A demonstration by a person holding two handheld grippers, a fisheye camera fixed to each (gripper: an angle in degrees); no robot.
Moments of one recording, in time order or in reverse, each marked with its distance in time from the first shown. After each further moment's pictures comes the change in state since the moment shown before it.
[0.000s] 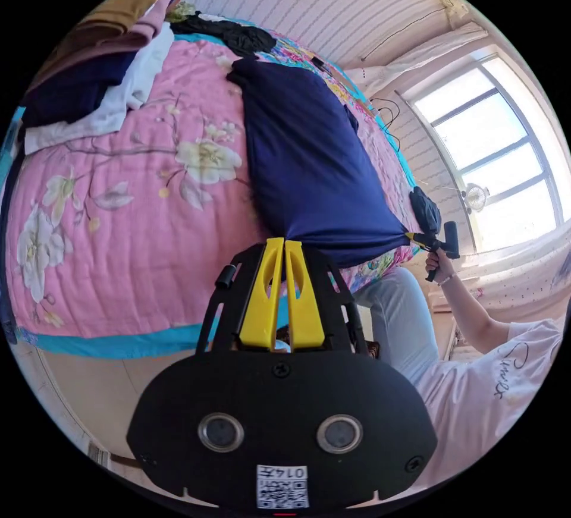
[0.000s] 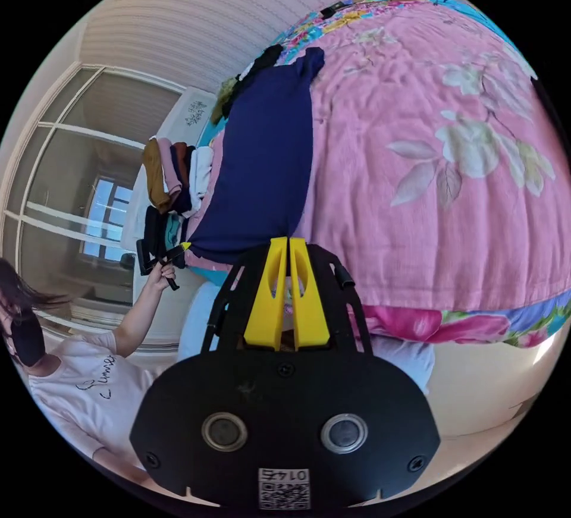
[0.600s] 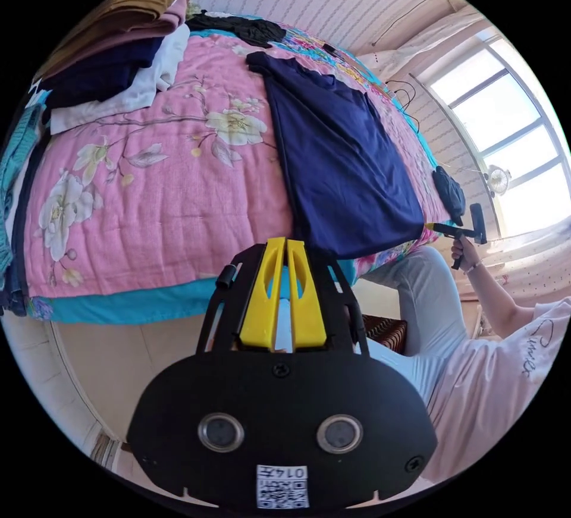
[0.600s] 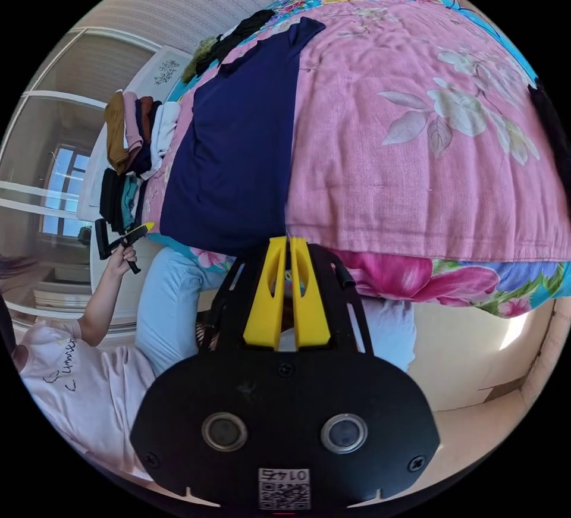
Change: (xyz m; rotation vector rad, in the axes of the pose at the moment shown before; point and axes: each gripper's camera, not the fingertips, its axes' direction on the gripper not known) left arm 0.037 -0.019 0.014 -0.041 -0.120 0.041; right arm 0.041 -0.035 0.033 -0.113 0.226 -0.063
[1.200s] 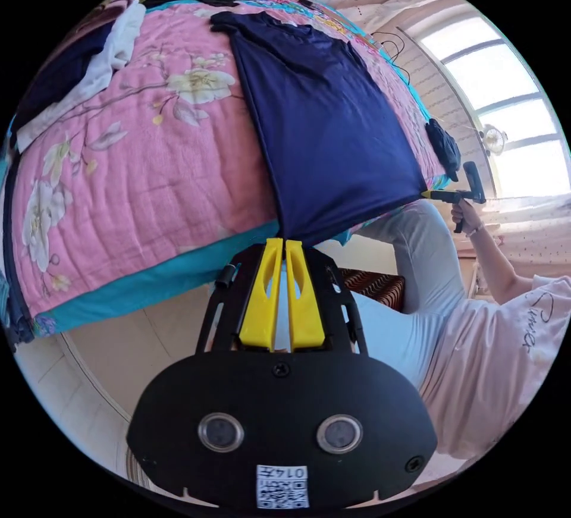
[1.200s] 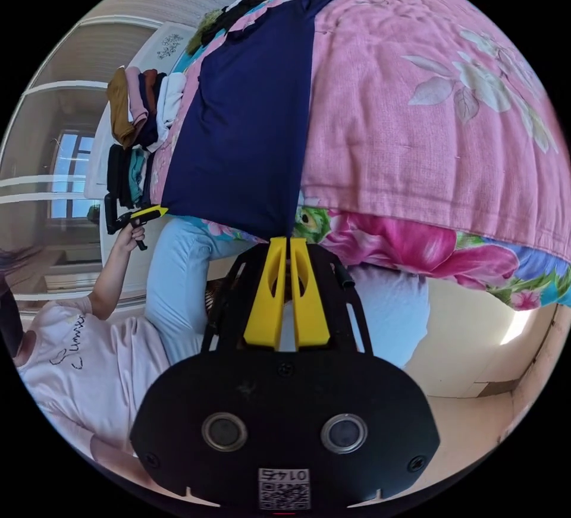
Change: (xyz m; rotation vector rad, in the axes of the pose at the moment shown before) left arm 0.061 -0.059 0.014 -0.224 0.030 0.059; right arm 0.035 -0.034 0.012 -0.193 -0.053 -0.016
